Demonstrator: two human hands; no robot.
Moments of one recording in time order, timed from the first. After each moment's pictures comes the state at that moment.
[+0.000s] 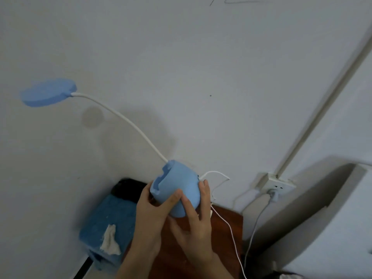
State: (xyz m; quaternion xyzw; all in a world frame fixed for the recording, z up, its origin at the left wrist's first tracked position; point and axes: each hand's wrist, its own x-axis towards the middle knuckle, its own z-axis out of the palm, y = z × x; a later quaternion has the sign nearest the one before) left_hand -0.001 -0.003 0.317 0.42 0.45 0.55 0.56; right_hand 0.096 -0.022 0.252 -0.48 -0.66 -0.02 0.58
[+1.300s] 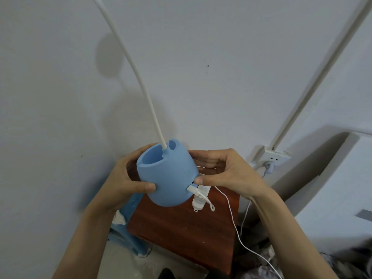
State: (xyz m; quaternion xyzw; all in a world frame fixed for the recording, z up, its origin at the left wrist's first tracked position) left_hand -0.064 -0.003 0.342 0.61 0.31 0.41 0.60; right_hand 0.175 -0.038 0.362 -0.42 -0.59 0.56 0.40
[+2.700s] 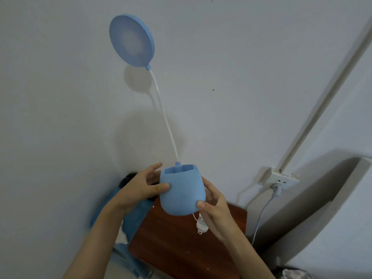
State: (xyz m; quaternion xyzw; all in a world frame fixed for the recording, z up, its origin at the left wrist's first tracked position) left_hand -0.052 0.035 0.330 0.58 0.46 0.28 0.61; right_hand 0.147 -0.020 0.265 -0.30 -0.36 0.67 0.57
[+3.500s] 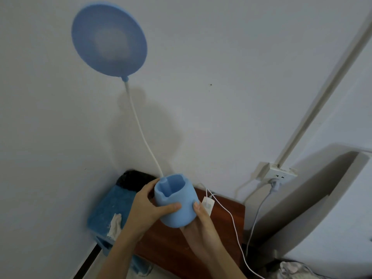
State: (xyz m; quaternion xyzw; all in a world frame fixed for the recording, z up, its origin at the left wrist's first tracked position) left_hand -0.032 -0.003 0.289 0.57 0.51 0.40 0.50; right_hand 0.106 -0.047 0.244 -0.24 -0.18 0.74 0.60
